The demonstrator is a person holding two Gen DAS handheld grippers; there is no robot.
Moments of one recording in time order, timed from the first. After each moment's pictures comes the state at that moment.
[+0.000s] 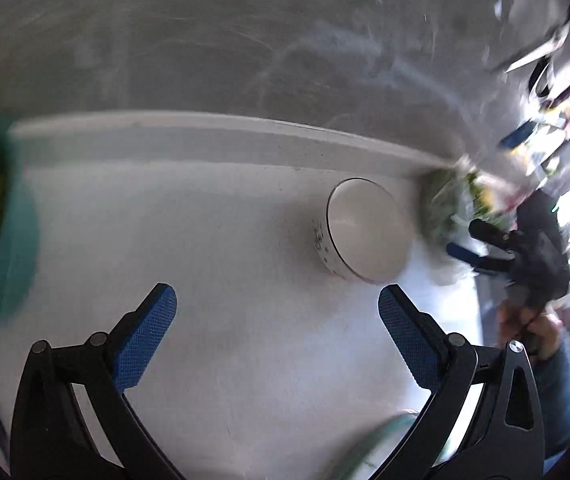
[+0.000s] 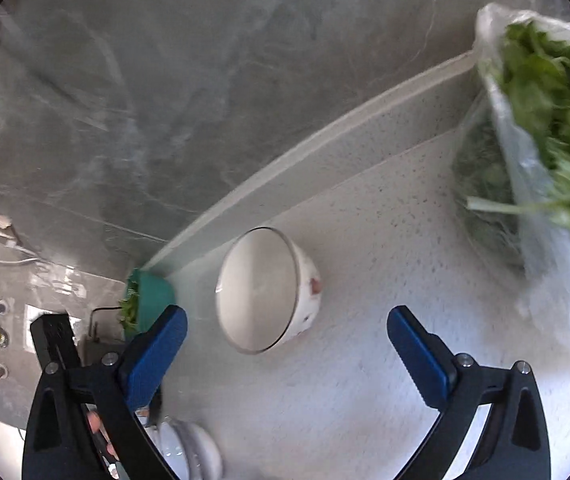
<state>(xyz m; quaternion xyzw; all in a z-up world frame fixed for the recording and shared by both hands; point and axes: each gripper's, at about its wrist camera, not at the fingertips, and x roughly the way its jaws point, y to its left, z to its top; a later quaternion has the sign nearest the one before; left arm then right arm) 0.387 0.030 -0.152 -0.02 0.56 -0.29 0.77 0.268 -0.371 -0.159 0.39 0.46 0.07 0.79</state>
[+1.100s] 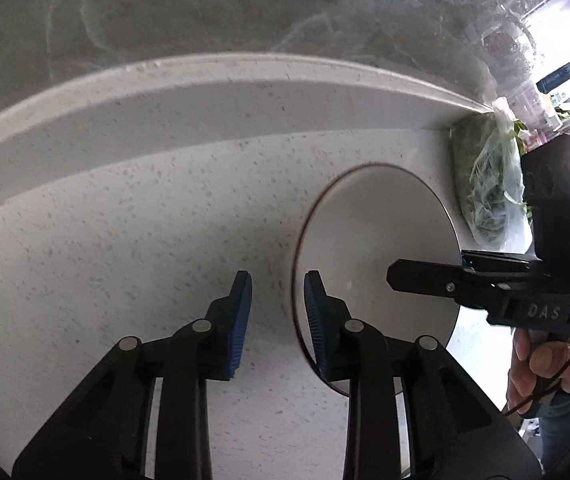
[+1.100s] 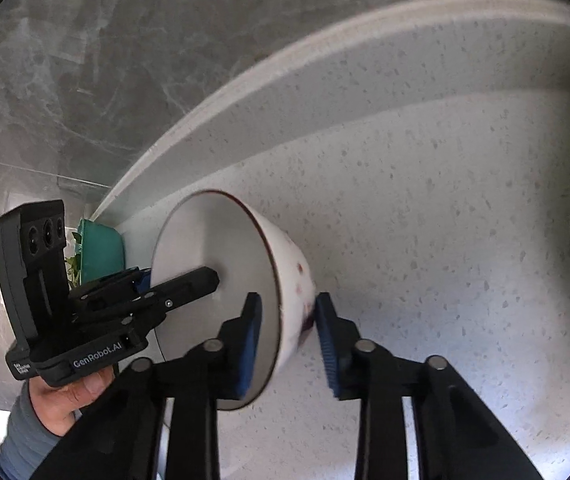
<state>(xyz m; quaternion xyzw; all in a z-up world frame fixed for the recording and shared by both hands) 0.452 -0.079 -0.253 0.05 0.62 -0.34 0.71 0.351 -0.307 -0.223 0.33 0.57 0.10 0.74</state>
